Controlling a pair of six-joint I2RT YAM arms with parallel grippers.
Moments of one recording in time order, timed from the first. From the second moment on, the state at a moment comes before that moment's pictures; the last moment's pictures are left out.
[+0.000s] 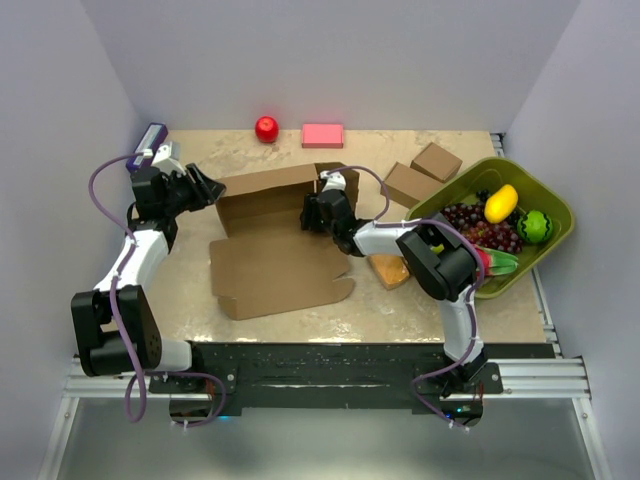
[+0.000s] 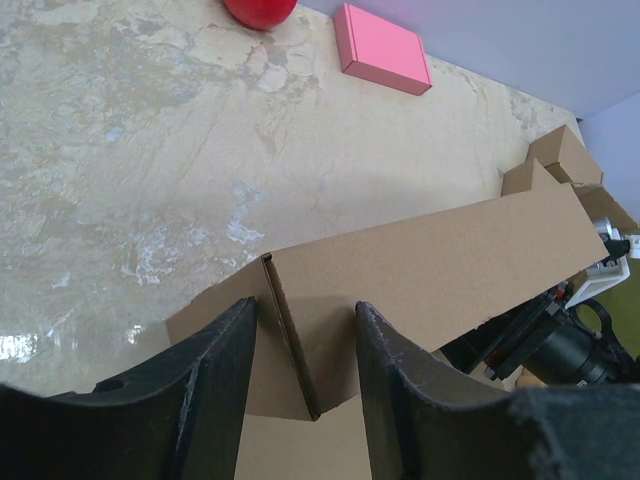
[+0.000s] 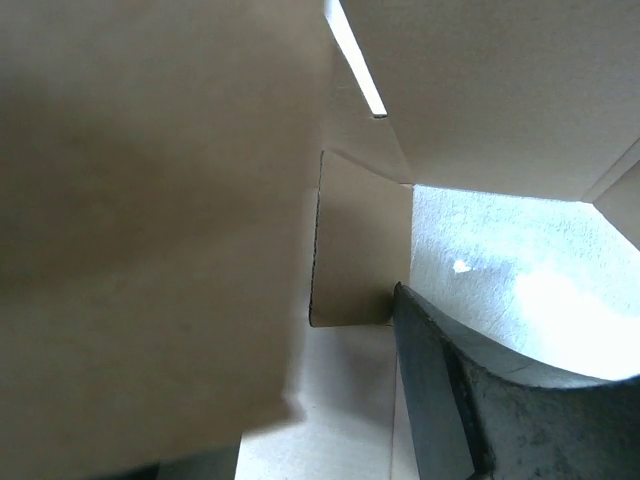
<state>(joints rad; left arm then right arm) 0.15 1.38 0.86 0.14 0.49 -0.41 0.71 2.09 1.23 0.36 0.21 0.52</state>
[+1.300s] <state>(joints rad) 0.15 1.39 0.86 0.15 0.50 -0.41 0.76 2.04 1.22 0.39 0.33 0.45</state>
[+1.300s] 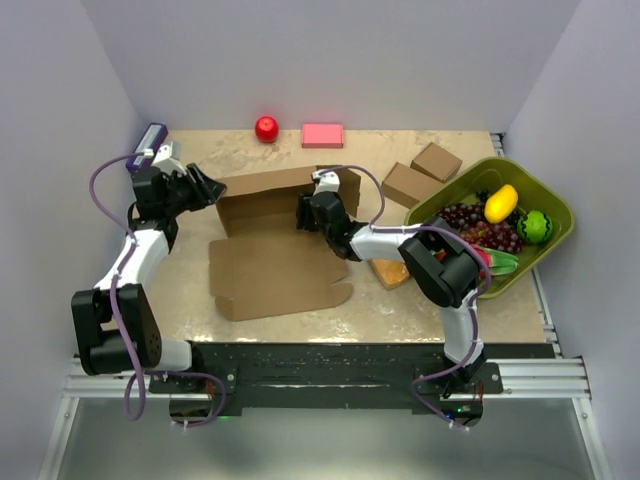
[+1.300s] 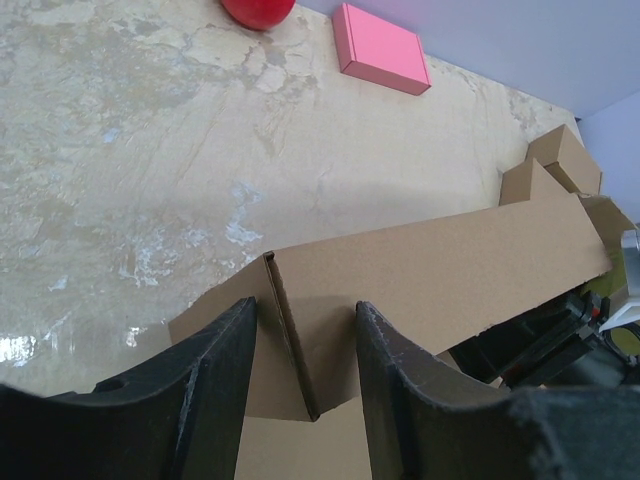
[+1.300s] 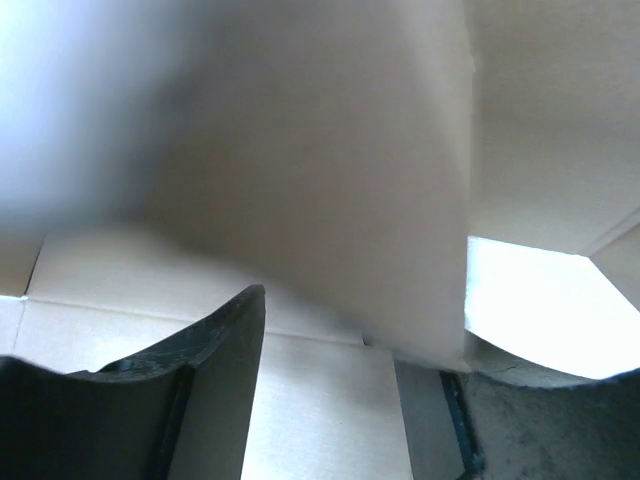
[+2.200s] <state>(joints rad) 0.15 1.39 0.86 0.15 0.49 -0.41 0.77 2.10 1.25 0.43 0.32 0.45</state>
